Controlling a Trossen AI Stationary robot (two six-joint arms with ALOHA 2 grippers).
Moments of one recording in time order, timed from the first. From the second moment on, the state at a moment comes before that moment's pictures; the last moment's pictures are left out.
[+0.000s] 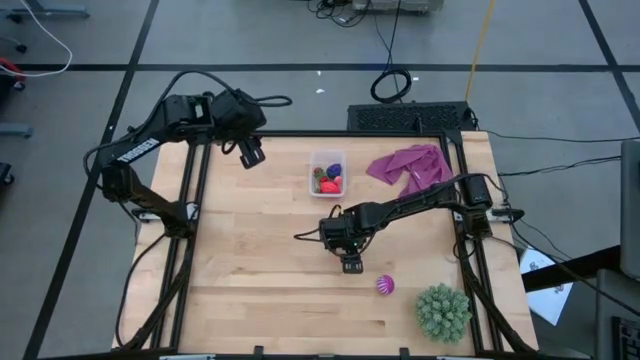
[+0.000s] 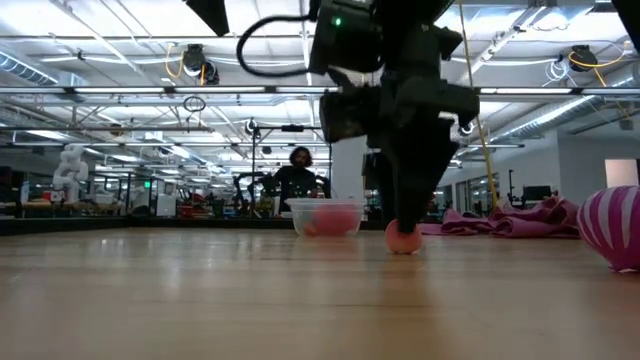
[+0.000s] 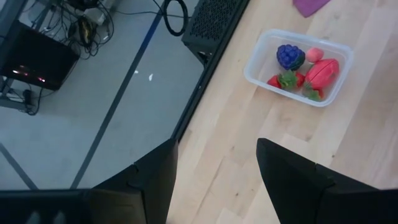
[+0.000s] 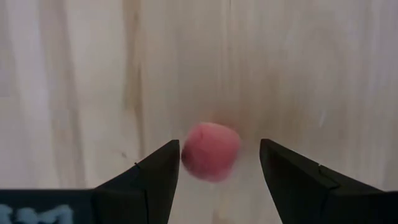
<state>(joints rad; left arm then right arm) 0.31 1.47 1.91 -1.41 -0.40 0.05 0.12 1.98 1.35 -0.74 -0.19 0.14</state>
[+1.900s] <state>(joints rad) 0.34 1.47 1.91 -1.41 -0.39 0.13 -0.17 2.01 1.73 -0.82 -0.10 -0.16</state>
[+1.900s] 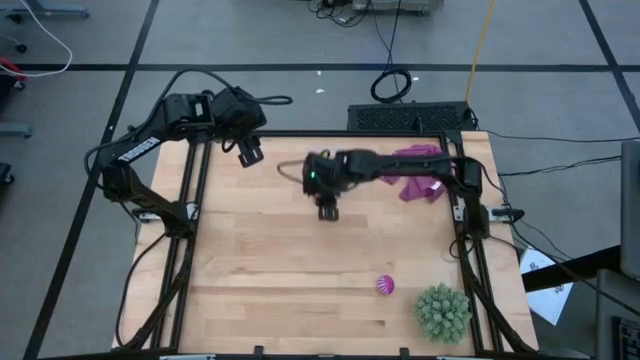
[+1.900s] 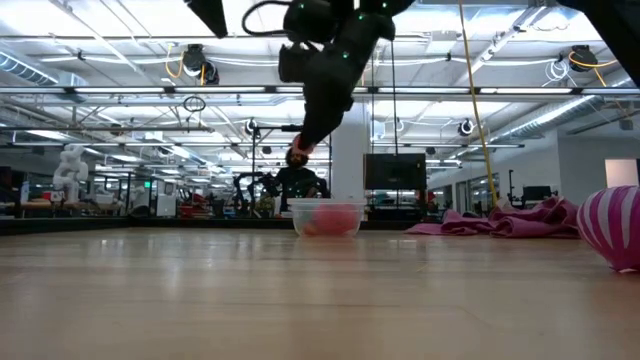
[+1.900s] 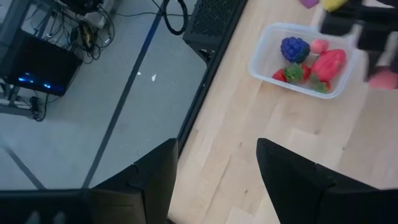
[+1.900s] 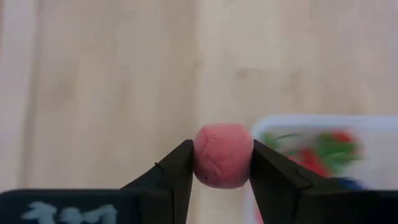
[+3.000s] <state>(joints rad) 0.43 1.47 1.91 -1.38 -0.38 0.16 -0.39 2.14 1.73 -0.74 -0.15 -0.17</state>
